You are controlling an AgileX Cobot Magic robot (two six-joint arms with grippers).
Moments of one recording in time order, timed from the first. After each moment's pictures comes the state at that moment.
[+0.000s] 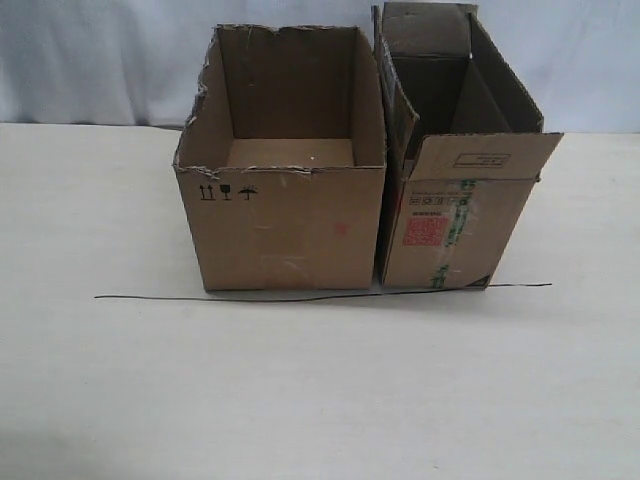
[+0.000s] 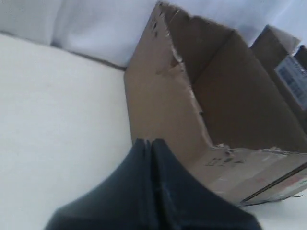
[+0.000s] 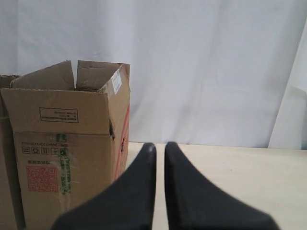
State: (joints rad) left arm 0.22 0.94 -0.58 -1.34 0.56 1.10; right arm 0.13 0.00 0.00 -0.01 0.04 -0.06
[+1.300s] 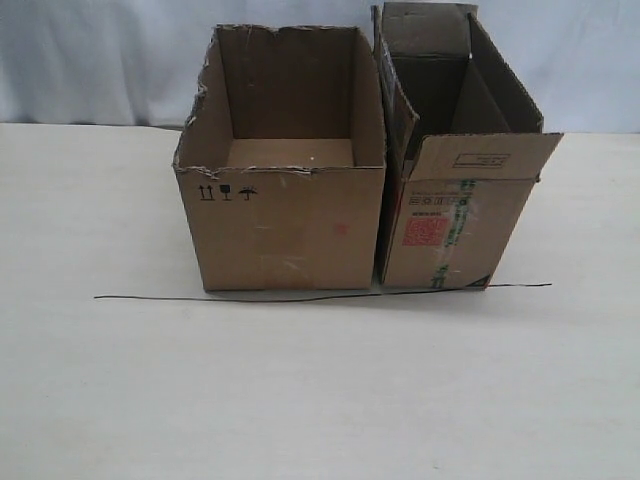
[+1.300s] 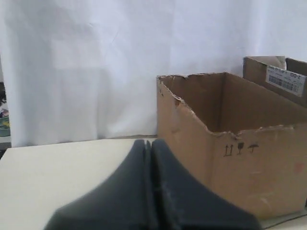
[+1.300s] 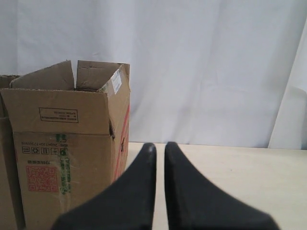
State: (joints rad) left arm -0.01 0.19 -0.19 -1.12 0.24 1.12; right arm 0.13 0.00 0.00 -0.01 0.04 -0.06
